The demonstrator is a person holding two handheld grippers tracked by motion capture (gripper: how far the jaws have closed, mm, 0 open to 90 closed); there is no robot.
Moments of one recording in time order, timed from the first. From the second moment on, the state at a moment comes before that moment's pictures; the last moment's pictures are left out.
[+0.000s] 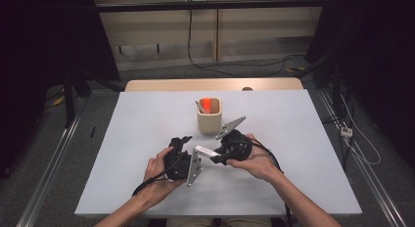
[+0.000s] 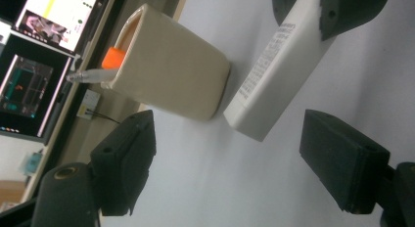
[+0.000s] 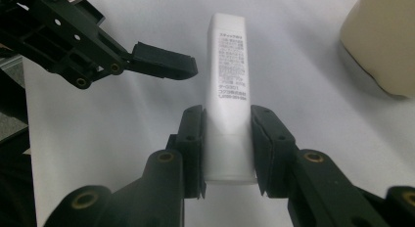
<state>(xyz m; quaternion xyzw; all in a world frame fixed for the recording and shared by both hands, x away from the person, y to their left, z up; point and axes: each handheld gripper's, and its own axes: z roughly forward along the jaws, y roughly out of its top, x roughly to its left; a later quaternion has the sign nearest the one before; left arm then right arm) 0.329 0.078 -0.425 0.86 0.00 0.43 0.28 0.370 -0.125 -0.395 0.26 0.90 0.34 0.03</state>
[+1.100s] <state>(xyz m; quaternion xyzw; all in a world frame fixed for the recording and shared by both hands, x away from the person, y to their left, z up) 0.311 0.059 -0.442 0.85 -0.14 0.48 0.19 0.375 -0.117 -0.397 0.25 0.90 0.35 -0.01</state>
